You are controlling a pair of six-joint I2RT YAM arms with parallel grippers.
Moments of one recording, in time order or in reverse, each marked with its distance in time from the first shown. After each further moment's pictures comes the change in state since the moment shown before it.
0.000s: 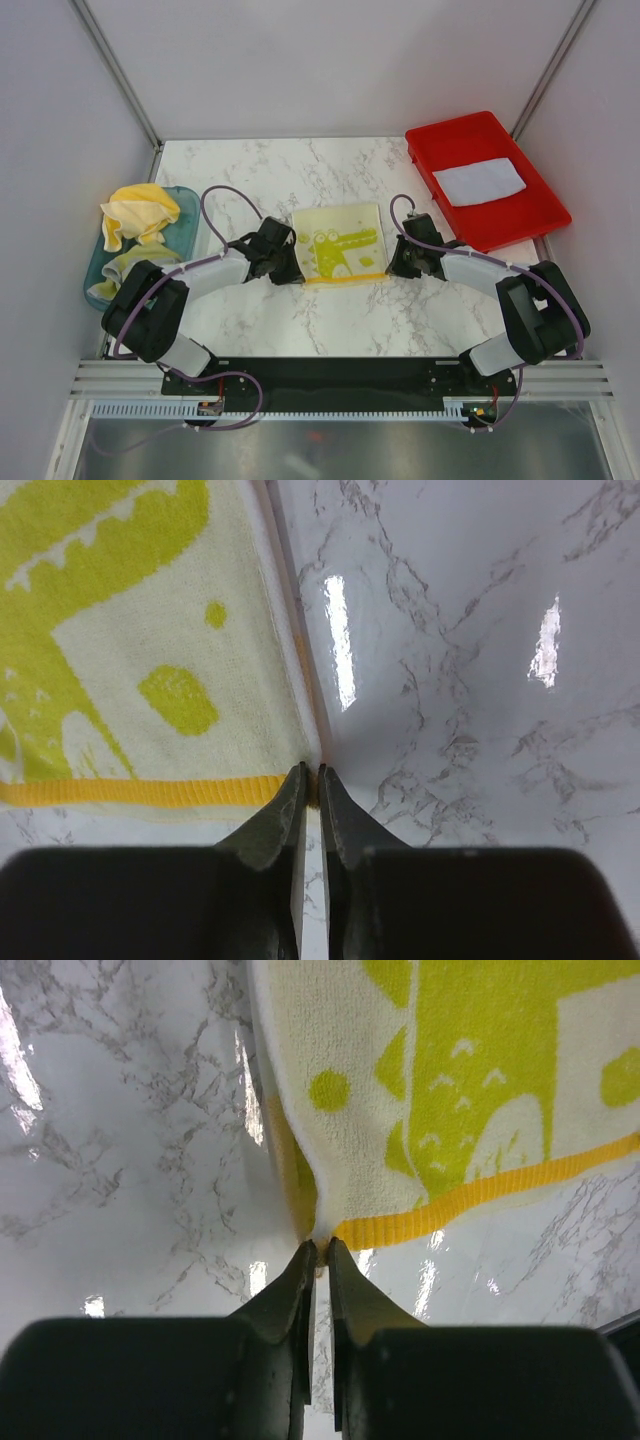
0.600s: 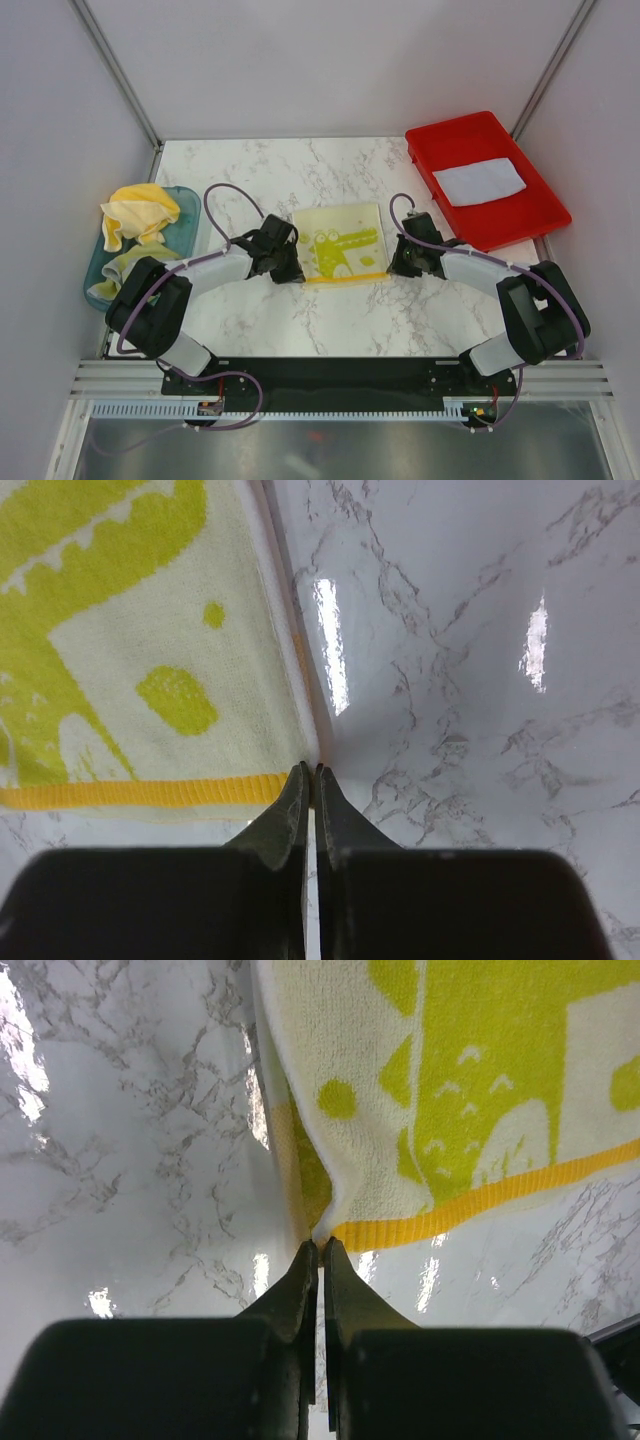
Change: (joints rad) left arm 0.000 0.028 0.035 -0.031 -0.001 0.000; right arm 0.002 -0.001 0.014 -0.024 0.019 -0.009
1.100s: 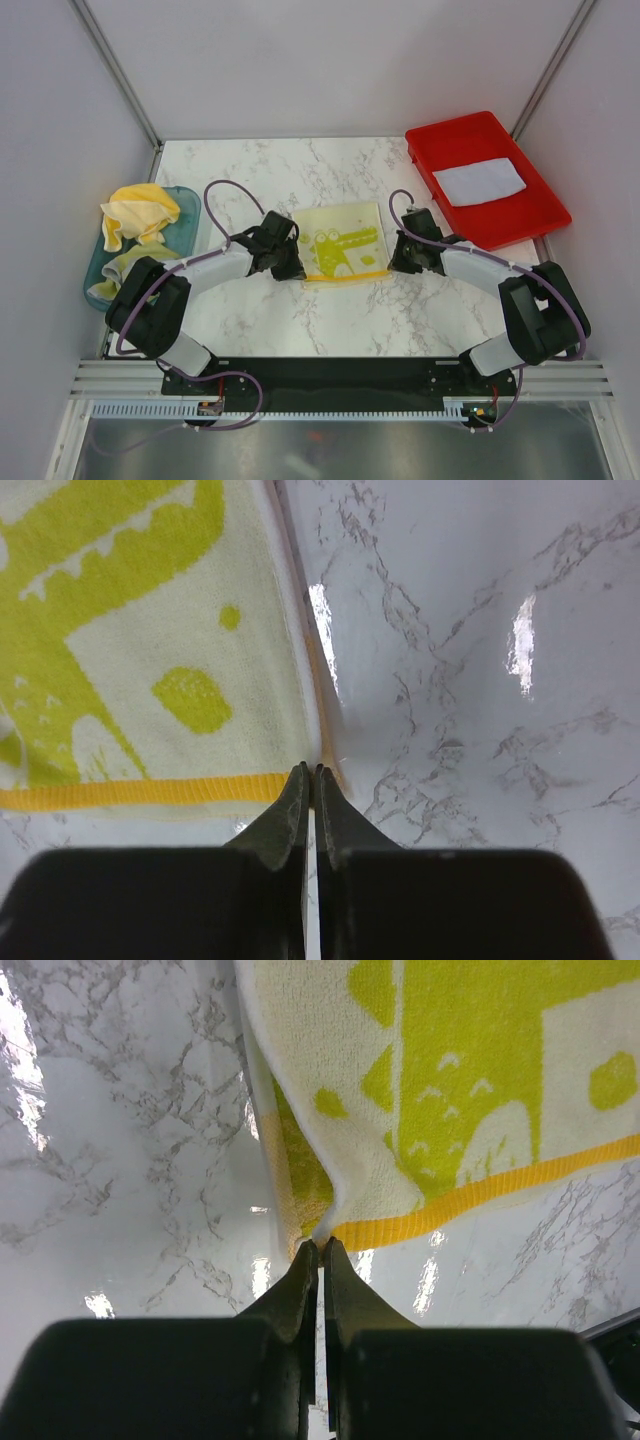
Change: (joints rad) left arm 0.000 0.000 0.036 -0.029 0.000 0.000; right arm 0.000 -0.004 0.042 -0.043 0.018 -0.027
